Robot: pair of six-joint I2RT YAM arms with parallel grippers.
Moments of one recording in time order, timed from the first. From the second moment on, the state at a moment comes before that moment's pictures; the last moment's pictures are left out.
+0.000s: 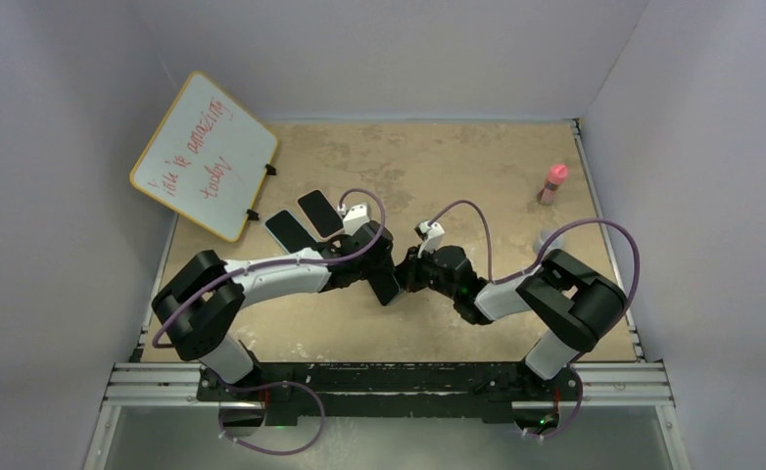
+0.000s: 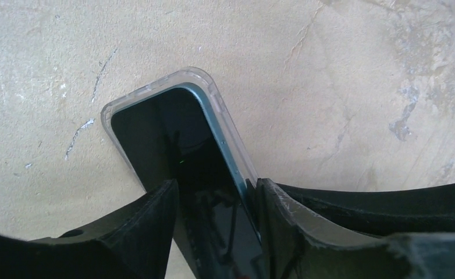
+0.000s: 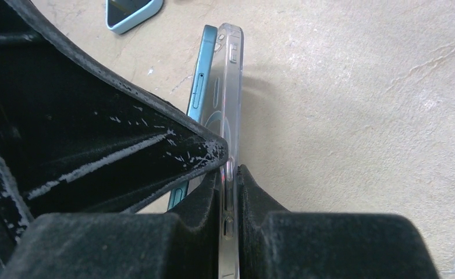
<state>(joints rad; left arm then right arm) -0.89 1.60 0.90 -0.20 -0.36 -0.98 0.77 1.64 0.41 0.83 -0.10 0.52</state>
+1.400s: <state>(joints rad) -0.86 1.29 0.70 -0.26 -0.35 -0.92 0.71 1.53 0.40 0.74 -0.03 0.51</state>
